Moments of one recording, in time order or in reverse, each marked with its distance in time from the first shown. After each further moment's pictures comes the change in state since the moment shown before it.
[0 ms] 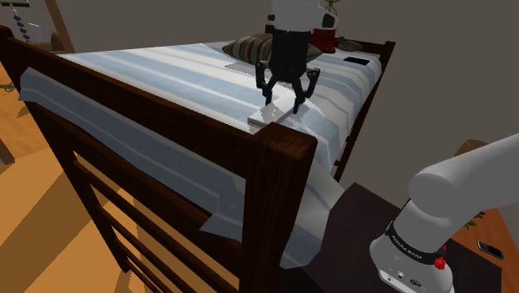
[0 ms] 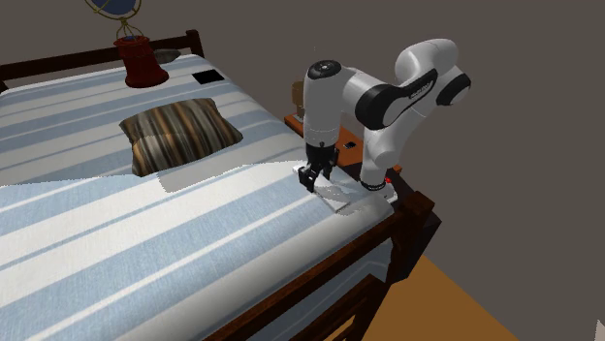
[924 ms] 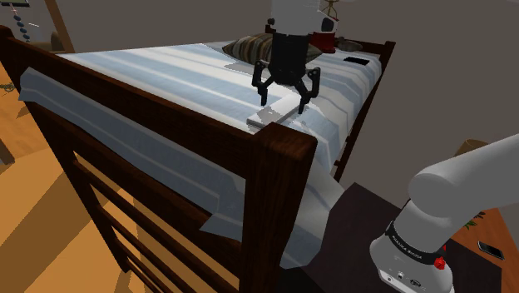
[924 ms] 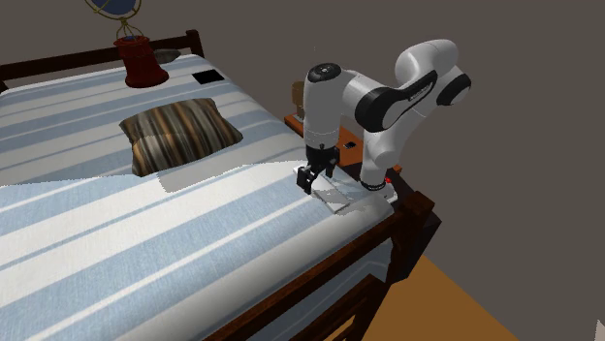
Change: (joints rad) arm 0.002 -0.003 0.002 -0.018 0.003 0.015 -0.002
